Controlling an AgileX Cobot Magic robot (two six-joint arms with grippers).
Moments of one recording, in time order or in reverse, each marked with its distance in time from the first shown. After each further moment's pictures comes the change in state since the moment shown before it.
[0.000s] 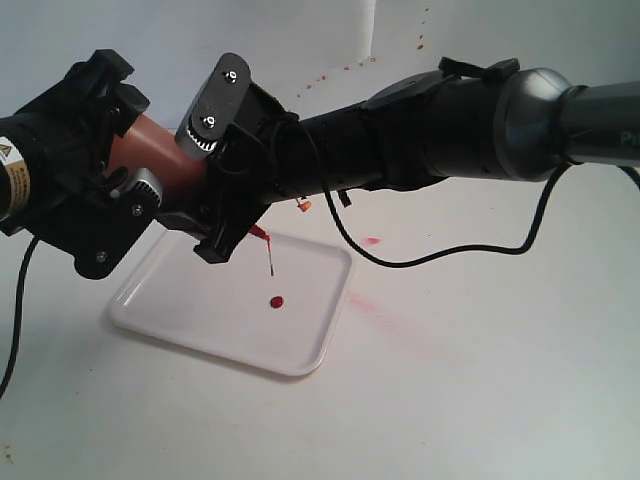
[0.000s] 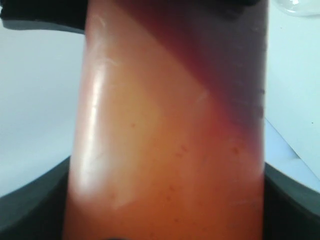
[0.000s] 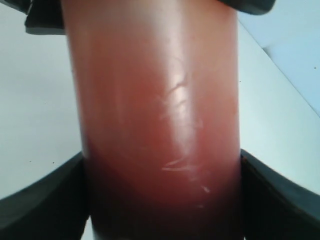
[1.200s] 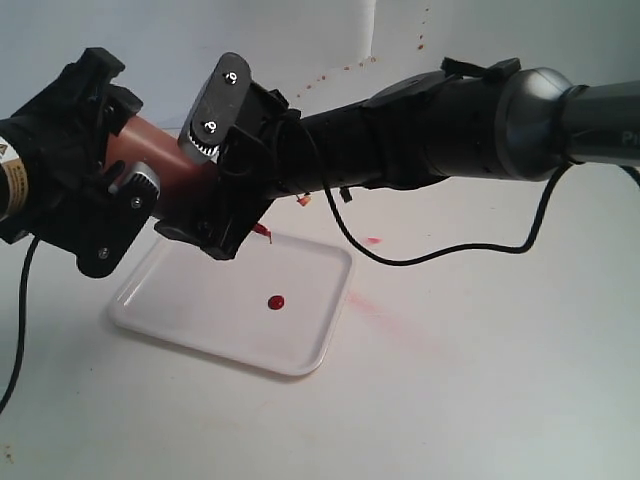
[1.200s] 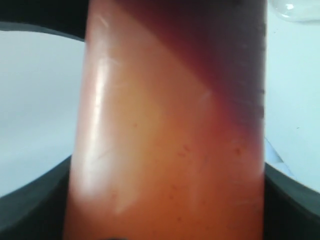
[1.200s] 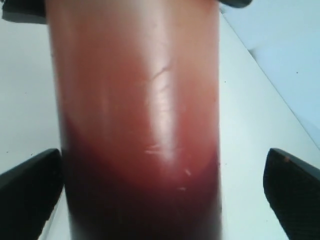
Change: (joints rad) left arm 0.000 0.000 0.000 -0.076 0.015 0.000; right arm 0.000 -0.002 0.000 0.026 -0.033 -0.086
